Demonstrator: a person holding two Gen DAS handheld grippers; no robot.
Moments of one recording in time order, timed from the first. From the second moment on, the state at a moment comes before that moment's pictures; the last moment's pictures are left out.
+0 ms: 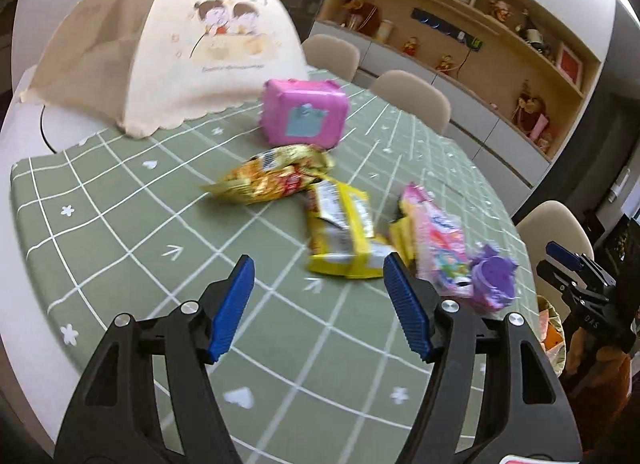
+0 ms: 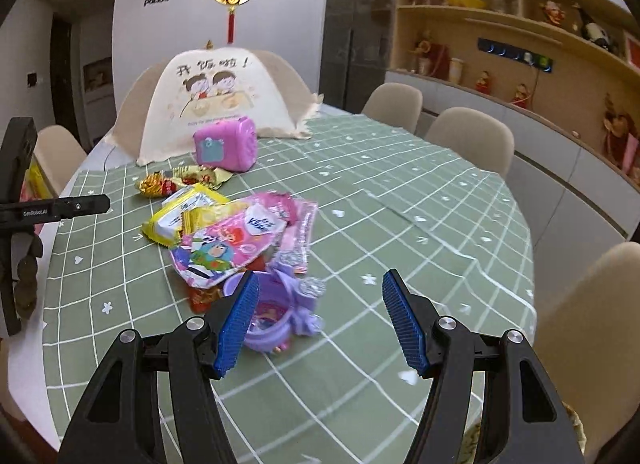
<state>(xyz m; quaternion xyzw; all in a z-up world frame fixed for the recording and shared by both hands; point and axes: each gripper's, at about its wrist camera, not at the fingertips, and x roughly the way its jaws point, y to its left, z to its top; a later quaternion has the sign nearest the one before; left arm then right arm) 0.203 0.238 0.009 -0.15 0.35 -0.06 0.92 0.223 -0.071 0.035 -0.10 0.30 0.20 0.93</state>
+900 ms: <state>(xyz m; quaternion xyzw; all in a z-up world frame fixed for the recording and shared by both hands) 0.263 0.199 -0.007 -0.15 0.39 -0.07 0.91 0.220 -0.030 0.024 -0.08 0.33 0.28 0.90</state>
